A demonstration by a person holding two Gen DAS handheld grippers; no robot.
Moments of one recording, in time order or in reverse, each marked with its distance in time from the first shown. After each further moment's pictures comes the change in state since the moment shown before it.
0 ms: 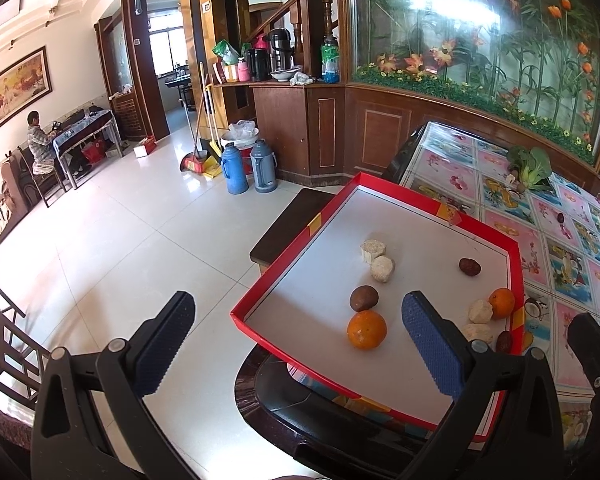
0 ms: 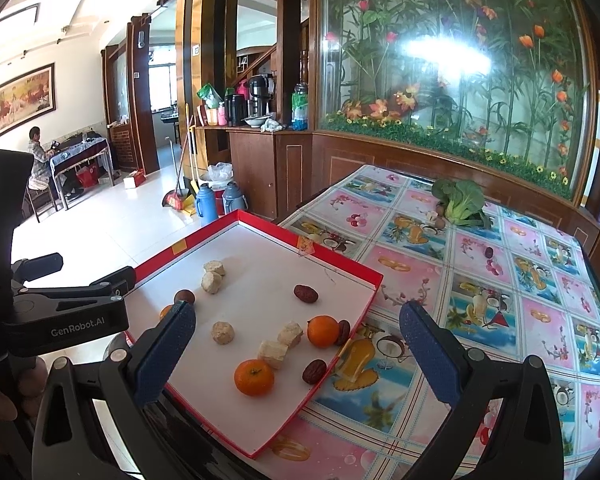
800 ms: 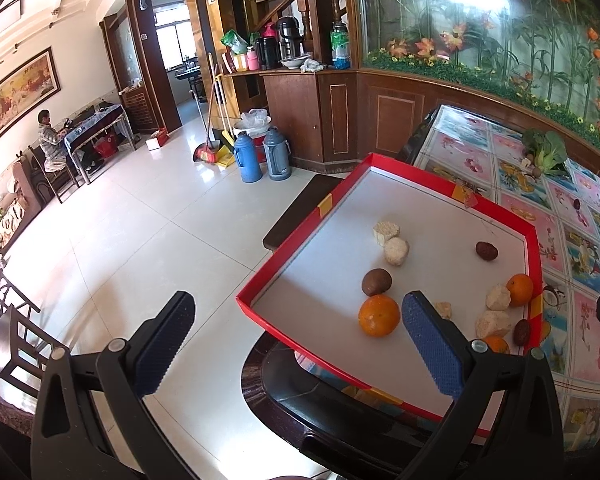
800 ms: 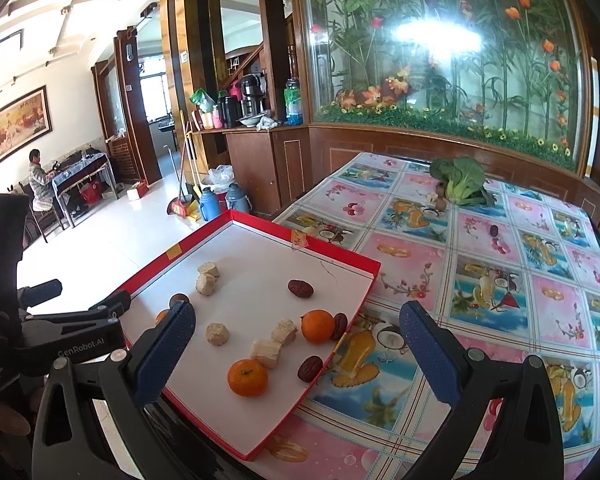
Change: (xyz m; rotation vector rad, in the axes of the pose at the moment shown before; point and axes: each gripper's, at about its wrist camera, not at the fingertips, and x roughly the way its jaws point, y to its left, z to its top) left arm 0.011 -0.008 -0.009 0.015 0.054 0.062; right arm 0.005 -0.027 -0.001 0.097 0.026 0.040
